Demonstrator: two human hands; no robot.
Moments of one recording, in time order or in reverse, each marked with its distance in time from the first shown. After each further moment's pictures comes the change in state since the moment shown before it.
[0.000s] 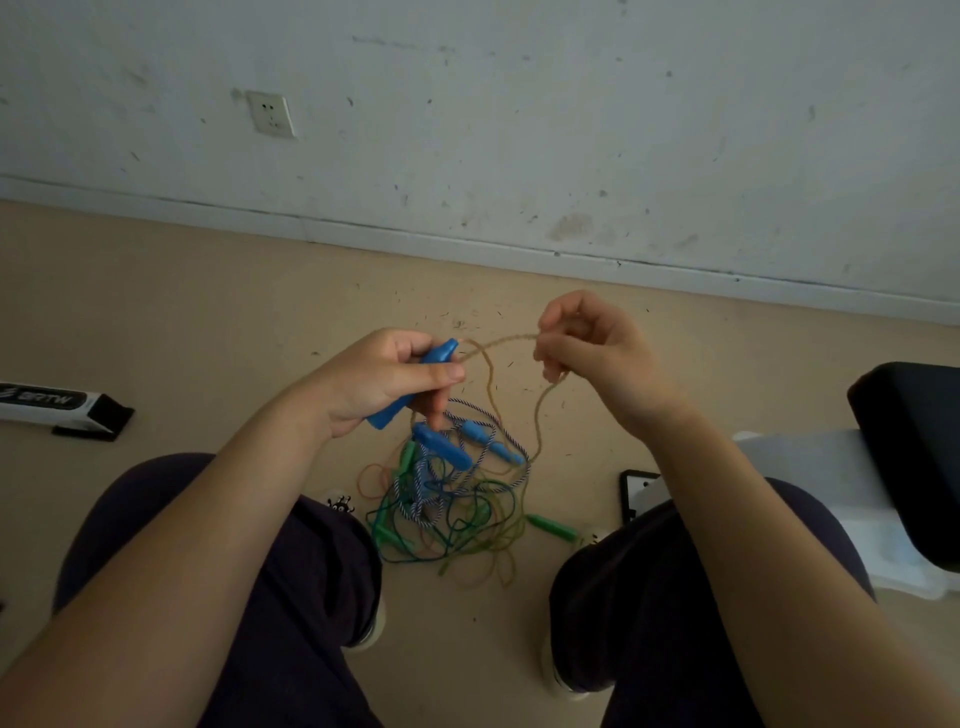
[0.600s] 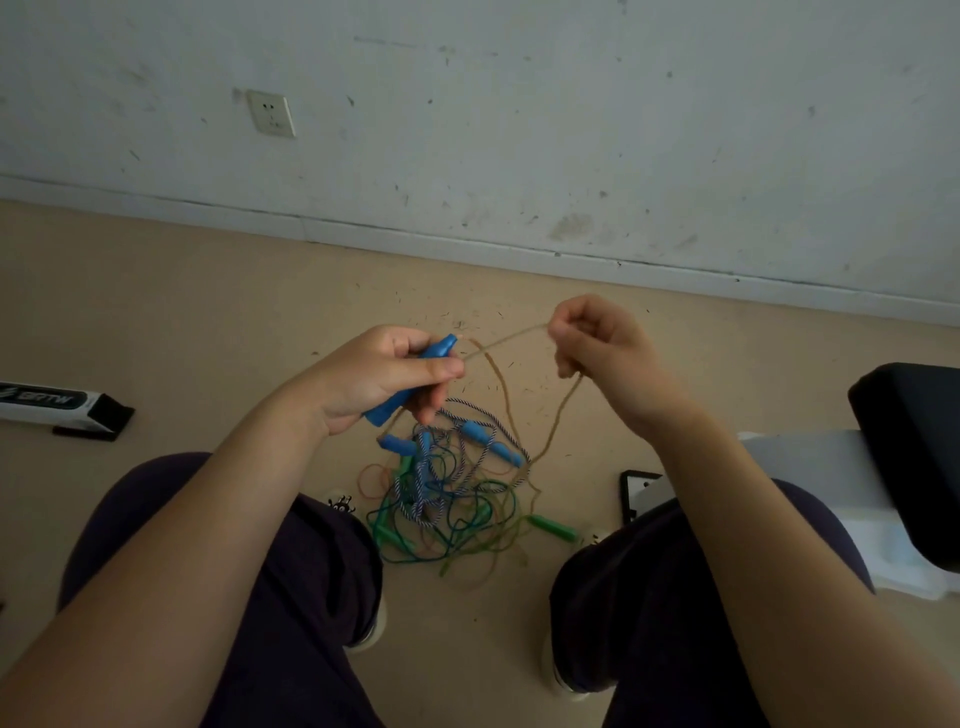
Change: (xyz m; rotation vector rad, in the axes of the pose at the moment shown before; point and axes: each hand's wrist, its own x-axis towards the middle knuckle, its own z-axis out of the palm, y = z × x) left_hand -0.001 0.001 -0.005 -0.030 -0.001 -0.007; right_hand -0.001 0.001 -0.002 -0.098 0.034 0.020
